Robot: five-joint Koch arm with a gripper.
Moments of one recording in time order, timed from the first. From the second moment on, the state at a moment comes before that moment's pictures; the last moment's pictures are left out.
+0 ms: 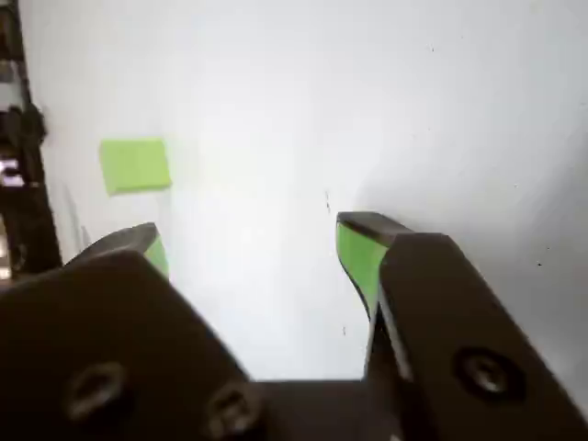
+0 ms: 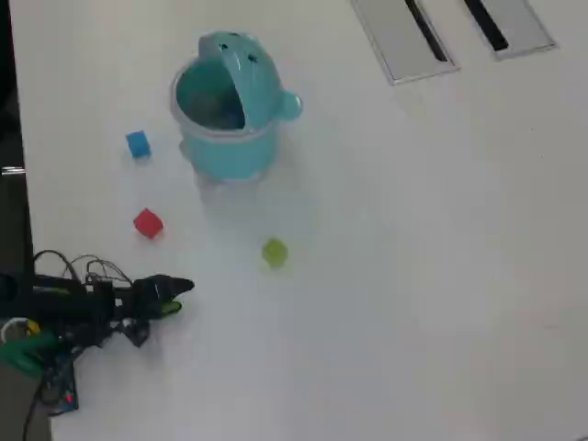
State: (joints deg) arm 2.8 131.2 177.5 -4.2 -12.6
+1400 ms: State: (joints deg) arm 2.0 131.1 177.5 -6.8 -14.7
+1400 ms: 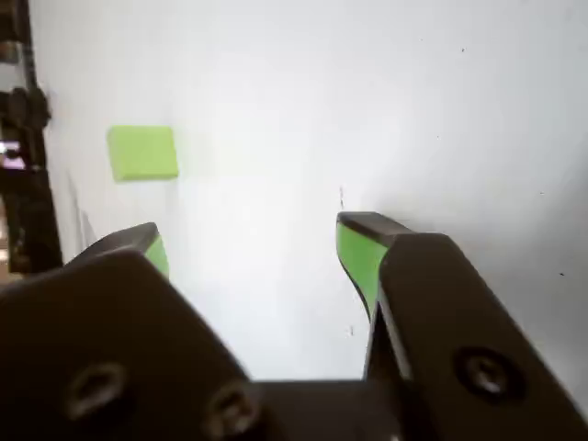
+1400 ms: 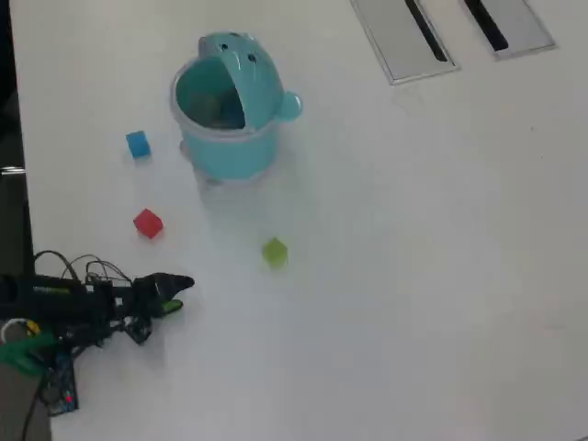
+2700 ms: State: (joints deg) arm -6.8 131.1 177.5 -36.6 -15.4
